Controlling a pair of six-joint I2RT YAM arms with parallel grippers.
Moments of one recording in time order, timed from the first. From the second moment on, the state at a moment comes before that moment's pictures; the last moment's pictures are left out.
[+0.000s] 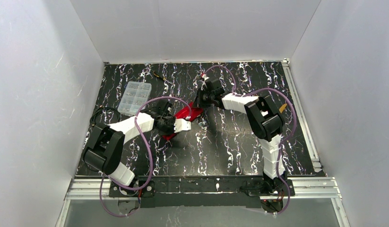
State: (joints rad) left arm -0.49 1.56 0.85 -0.51 0.25 1.03; right arm 0.58 2.12 1.40 0.01 -0.33 0.53
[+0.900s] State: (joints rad) left arm -0.50 1.56 0.85 -0.51 0.24 1.03; right arm 0.62 2.23 1.54 -0.03 -0.31 0.51
